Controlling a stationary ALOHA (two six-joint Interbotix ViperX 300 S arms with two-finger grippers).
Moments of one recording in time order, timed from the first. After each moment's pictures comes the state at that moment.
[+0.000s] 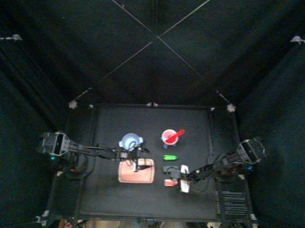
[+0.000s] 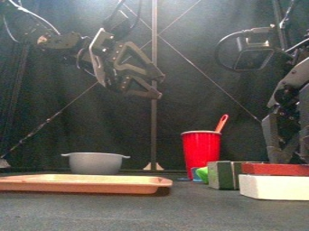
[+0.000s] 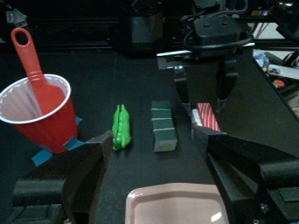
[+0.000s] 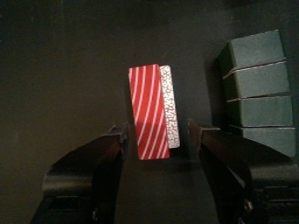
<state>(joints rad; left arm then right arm) -0.01 -0.06 0.78 0.02 -0.44 0.00 0.36 -0.12 0.94 -0.73 0.15 1.18</state>
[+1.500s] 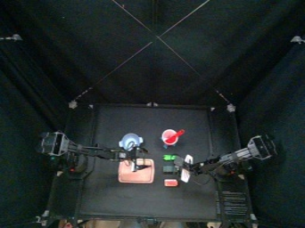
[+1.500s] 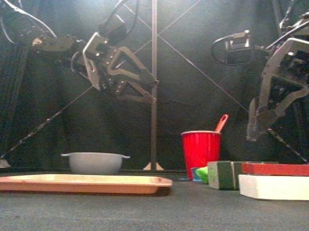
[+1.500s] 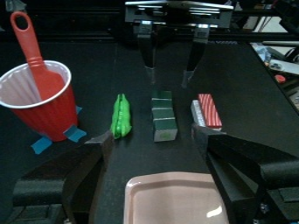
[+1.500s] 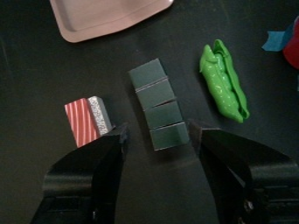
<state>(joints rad) 0.00 -0.09 0.83 -0.01 -0.44 0.01 0.25 -0.31 0.95 -0.70 0.39 1.18</state>
